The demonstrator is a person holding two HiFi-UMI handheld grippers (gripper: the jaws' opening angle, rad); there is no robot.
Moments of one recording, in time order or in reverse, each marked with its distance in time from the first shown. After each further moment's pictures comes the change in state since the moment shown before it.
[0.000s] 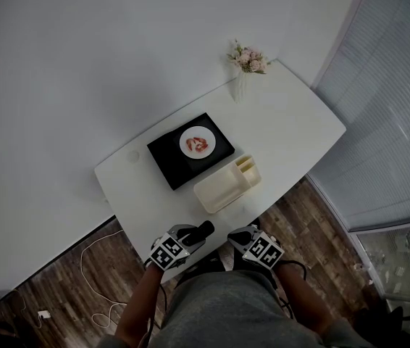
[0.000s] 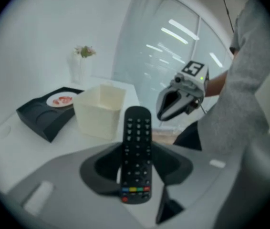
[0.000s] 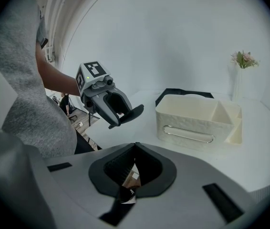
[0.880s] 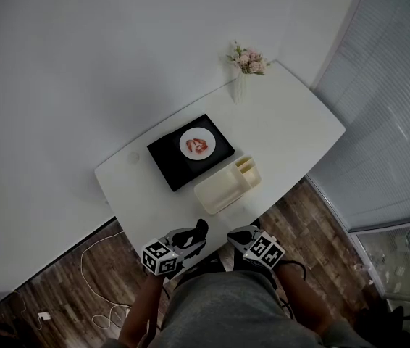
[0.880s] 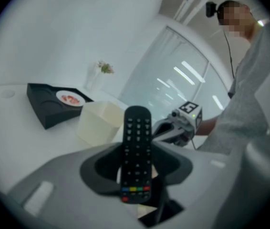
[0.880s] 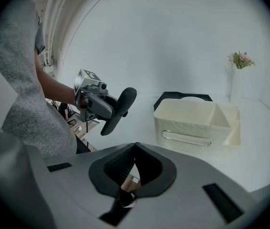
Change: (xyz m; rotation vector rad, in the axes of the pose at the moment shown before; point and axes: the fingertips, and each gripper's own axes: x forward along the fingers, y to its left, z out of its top) left arm -0.027 -0.002 0.024 -0.285 -0.342 -0.067; right arm -0.003 -0.003 0.011 0.026 -0.043 -0.008
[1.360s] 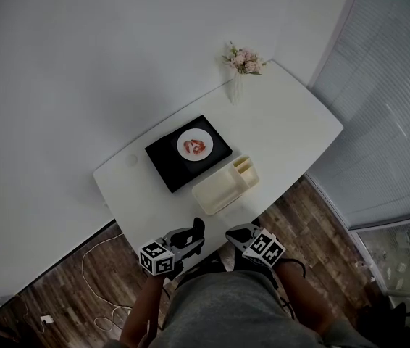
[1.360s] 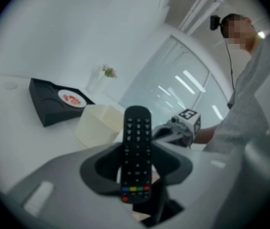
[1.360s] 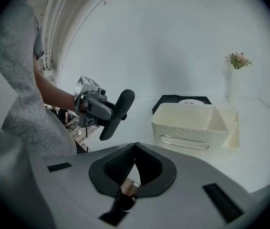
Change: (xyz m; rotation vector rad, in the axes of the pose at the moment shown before) left arm -0.003 0.002 0.011 -0.073 -0.079 -0.022; right arm -0.004 -0.005 0.011 0.021 -0.040 -0.002
